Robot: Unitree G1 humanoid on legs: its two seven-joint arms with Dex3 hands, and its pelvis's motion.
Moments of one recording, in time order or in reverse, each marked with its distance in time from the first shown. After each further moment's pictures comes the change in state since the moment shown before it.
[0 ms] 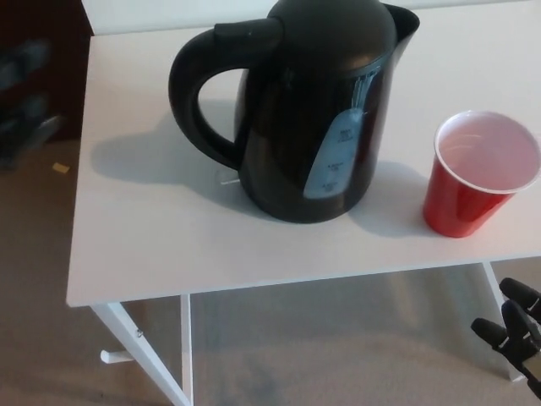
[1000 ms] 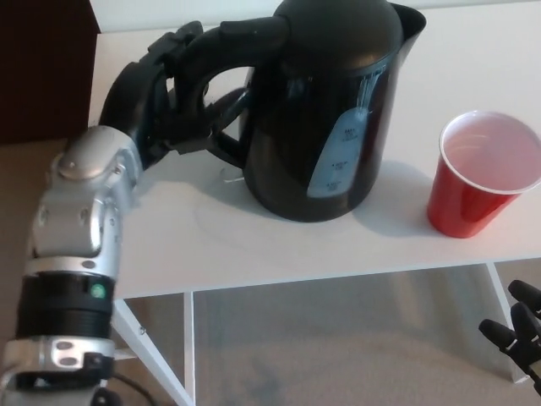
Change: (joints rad) left_arm -0.219 -0.497 -0.199 -0.030 0.123 0.047 0.338; right_arm 0.027 0.001 -0.021 -0.043 0.007 0.003 0.005
